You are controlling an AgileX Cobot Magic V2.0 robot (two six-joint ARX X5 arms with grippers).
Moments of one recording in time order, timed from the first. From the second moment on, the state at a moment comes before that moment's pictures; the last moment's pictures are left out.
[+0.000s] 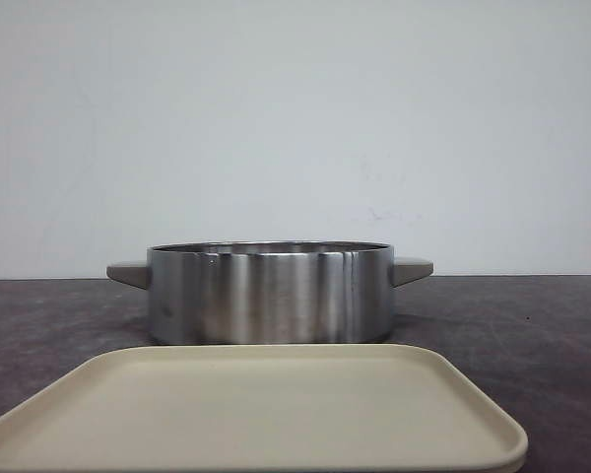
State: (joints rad) left arm -0.53 0.57 0.98 -0.60 -0.15 -0.21; right arm 0.22 0.15 0.15 -0.01 0.08 0.06
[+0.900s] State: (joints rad) left arm -0.53 0.57 0.98 -0.60 -0.15 -0.21; right arm 0.16 0.00 0.05 -0.26 0.06 0.05
